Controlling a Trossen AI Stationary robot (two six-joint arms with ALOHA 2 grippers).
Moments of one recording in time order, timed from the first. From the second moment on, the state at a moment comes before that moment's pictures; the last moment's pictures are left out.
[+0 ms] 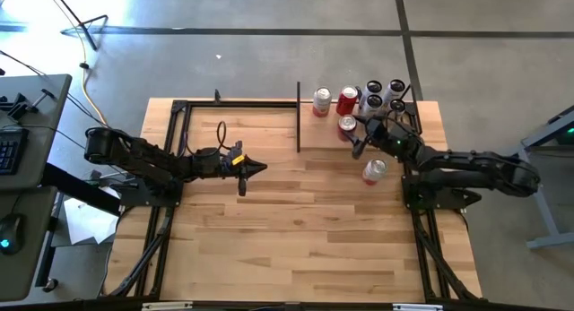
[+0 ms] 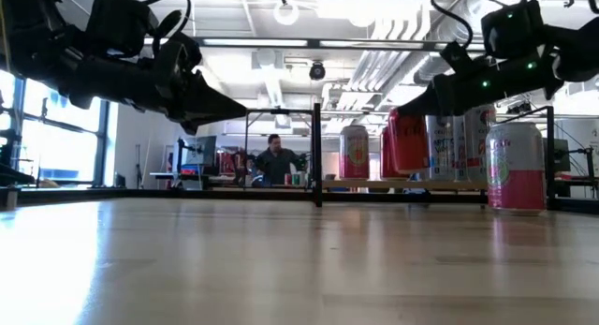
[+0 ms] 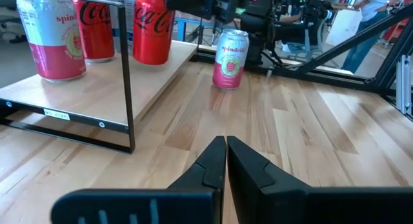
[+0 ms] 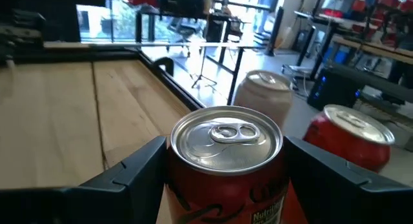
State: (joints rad) left arm 0.11 1.41 0.23 1.02 -0.03 -0.14; right arm -0.54 0.96 0.22 0.62 0.09 -0.17
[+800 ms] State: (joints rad) left arm 0.10 1.41 0.23 1.02 -0.03 -0.14; right arm -0.60 1.09 0.22 0.70 0.10 -0.13
